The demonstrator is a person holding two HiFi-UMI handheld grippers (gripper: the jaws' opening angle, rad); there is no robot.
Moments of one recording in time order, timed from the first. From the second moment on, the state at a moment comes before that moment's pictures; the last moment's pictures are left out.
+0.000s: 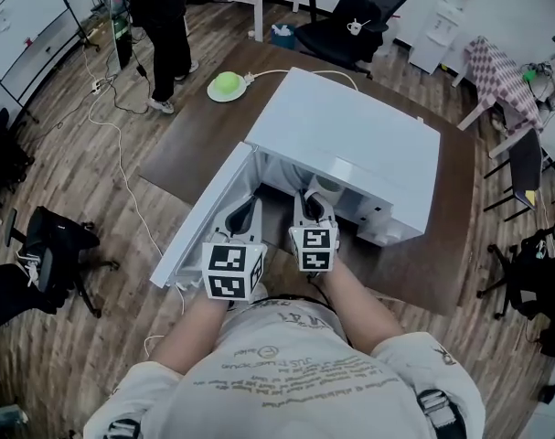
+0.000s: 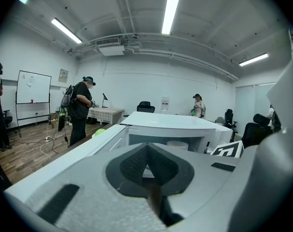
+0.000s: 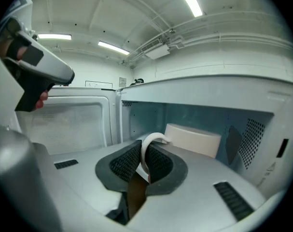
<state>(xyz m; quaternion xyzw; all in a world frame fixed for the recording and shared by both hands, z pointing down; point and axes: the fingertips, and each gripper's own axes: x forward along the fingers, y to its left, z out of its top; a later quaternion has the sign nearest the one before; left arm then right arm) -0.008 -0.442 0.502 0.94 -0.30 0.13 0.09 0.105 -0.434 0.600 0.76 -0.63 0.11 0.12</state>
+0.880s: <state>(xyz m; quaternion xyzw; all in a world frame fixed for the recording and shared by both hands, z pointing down) 0.015 -0.410 0.506 0.97 -0.20 0.12 0.09 0.067 -0.359 0.523 0.80 -0.59 0.09 0.07</state>
